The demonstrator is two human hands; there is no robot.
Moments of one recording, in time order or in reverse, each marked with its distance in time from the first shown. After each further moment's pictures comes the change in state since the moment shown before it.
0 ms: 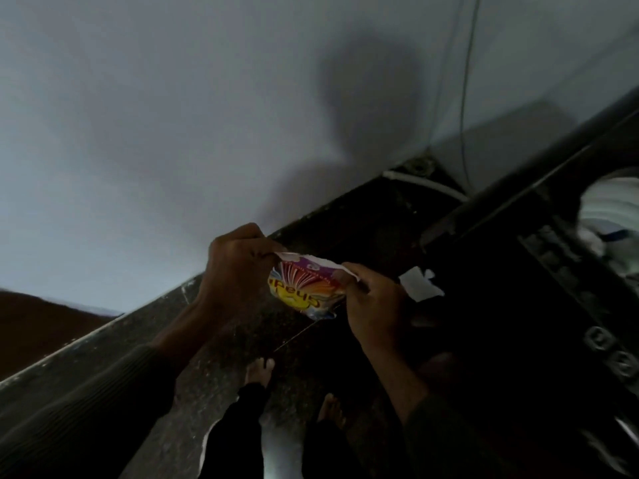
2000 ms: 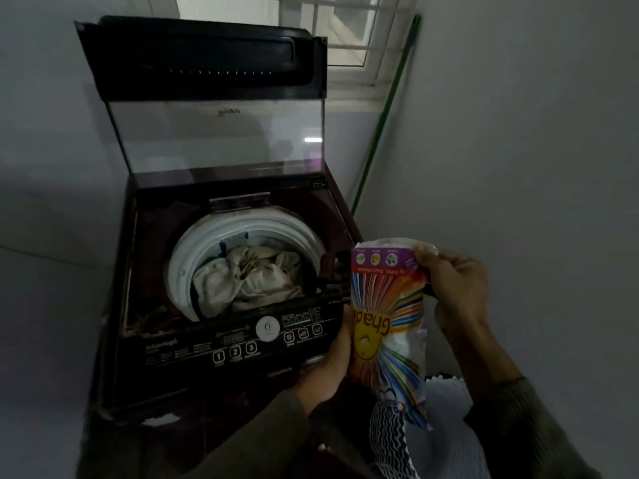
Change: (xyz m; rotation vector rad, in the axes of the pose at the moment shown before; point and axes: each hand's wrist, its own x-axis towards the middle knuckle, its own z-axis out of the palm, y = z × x) left_hand -0.106 0.447 0.160 -0.812 -1.598 -0.419; right_hand -0.215 -0.108 -0.436 0.429 1.423 0.543
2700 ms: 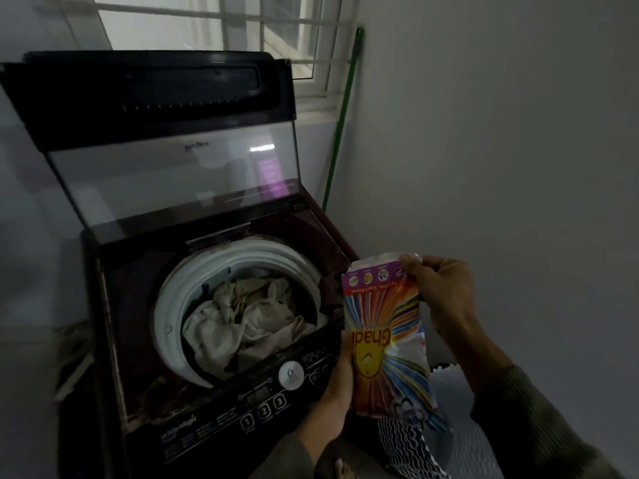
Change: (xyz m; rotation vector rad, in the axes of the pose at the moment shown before) left_hand -0.013 0.036 -0.059 0.063 -0.192 -0.216; right_hand 0.001 -0.005 0.060 -0.219 0.167 -0.001
